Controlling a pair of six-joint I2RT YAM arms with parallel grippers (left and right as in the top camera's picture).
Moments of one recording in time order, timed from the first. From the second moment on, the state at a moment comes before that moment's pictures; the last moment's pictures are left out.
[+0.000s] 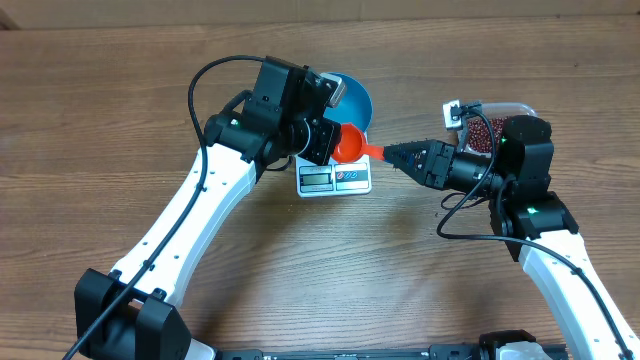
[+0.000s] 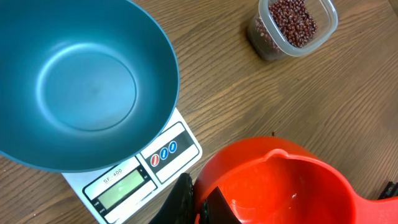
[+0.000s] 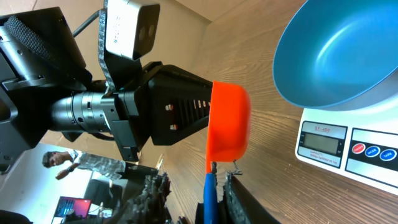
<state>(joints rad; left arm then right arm) -0.43 1.65 1.43 -0.71 0.39 -0.09 0.11 1.22 0.79 -0.01 -1.00 0.70</state>
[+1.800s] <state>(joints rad) -0.43 1.52 1.43 -0.82 0.28 -0.05 0.10 1.25 0.79 -0.07 -0.91 0.69</state>
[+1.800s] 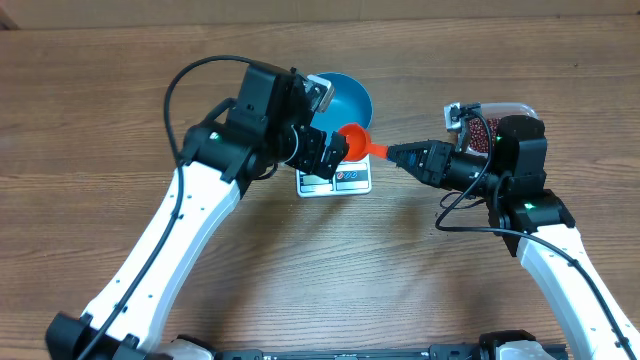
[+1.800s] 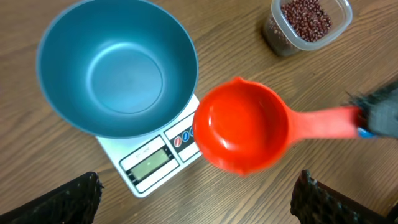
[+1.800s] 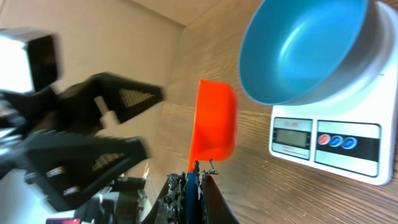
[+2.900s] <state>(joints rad) -0.43 1.48 1.43 -0.89 0.23 0.01 0.10 1.21 1.24 -0.85 -0.09 0.49</state>
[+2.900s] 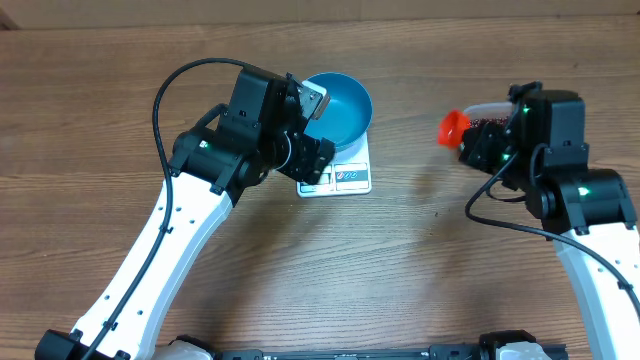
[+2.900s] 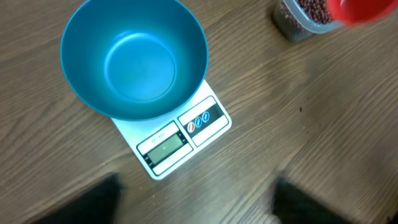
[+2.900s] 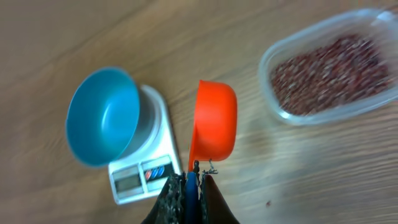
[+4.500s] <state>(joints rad) -0.58 2.01 1.43 -0.71 0.14 0.01 0.07 1.21 1.24 -0.90 0.04 0.56</state>
